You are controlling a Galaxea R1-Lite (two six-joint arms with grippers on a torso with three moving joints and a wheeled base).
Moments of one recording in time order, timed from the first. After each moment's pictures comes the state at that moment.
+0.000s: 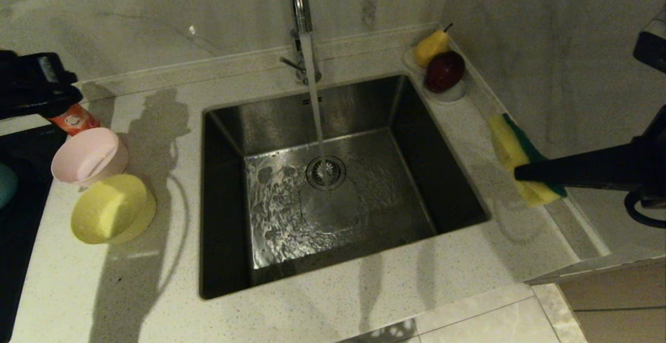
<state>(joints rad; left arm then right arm) 0.18 1.48 -1.29 -0.14 -0.03 -0.02 0.54 1.25 -1.33 0.46 0.36 0.46</state>
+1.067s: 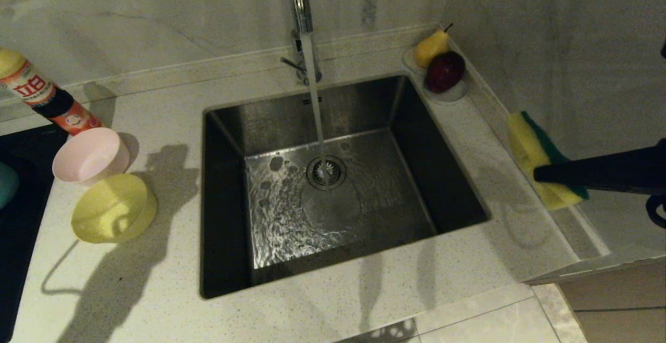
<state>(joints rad) -0.20 0.77 -0.85 -0.18 0.37 0.16 0.52 1.21 -1.31 0.47 0.36 0.46</state>
